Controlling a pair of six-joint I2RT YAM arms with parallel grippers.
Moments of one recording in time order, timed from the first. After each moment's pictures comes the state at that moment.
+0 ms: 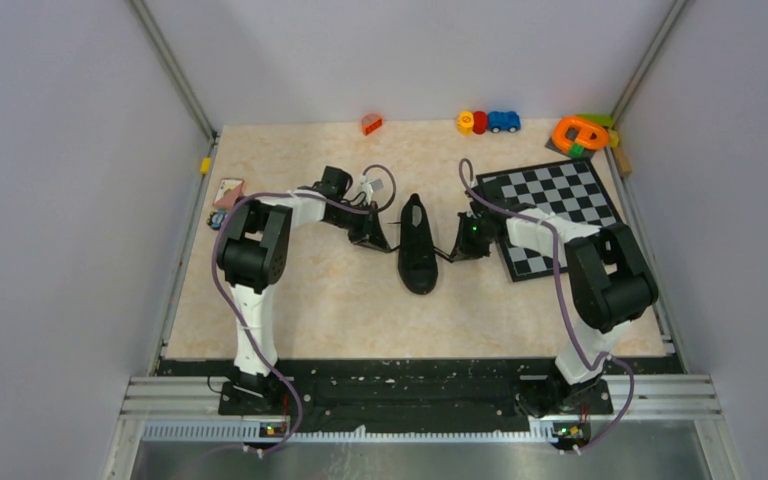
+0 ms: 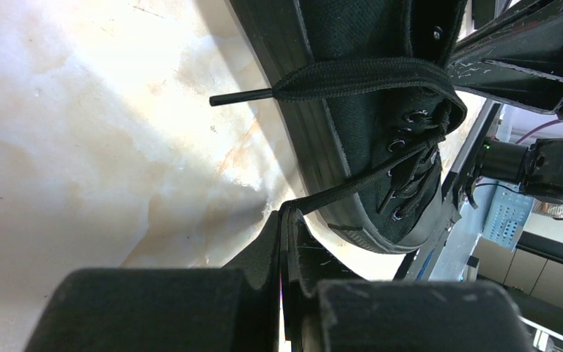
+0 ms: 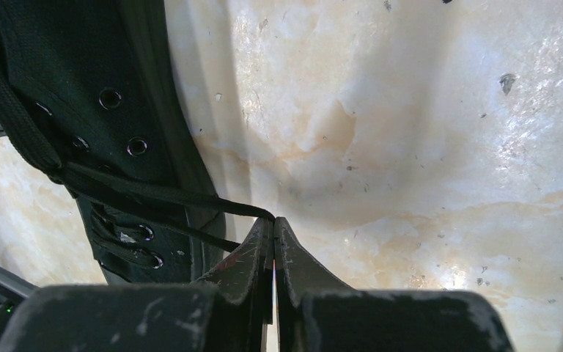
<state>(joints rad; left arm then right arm) -0.29 2.12 1.36 -0.37 0.88 -0.15 0.40 1.74 1.03 -0.36 -0.23 0.51</state>
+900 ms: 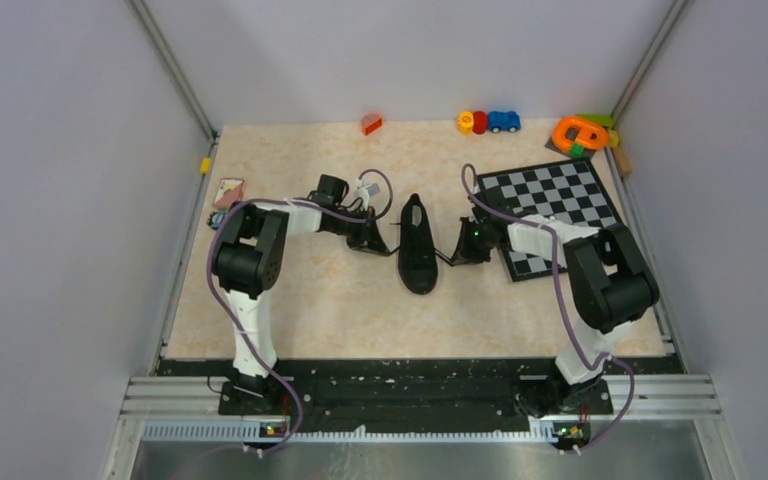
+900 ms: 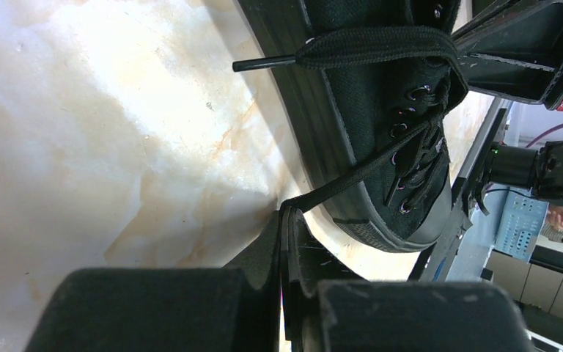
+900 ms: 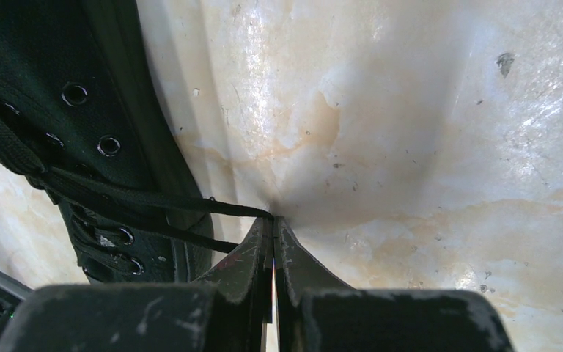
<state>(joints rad) -0.29 2.06 1.22 -0.21 0.86 -0.18 0.39 1.75 0.97 -0.30 -0.23 0.54</state>
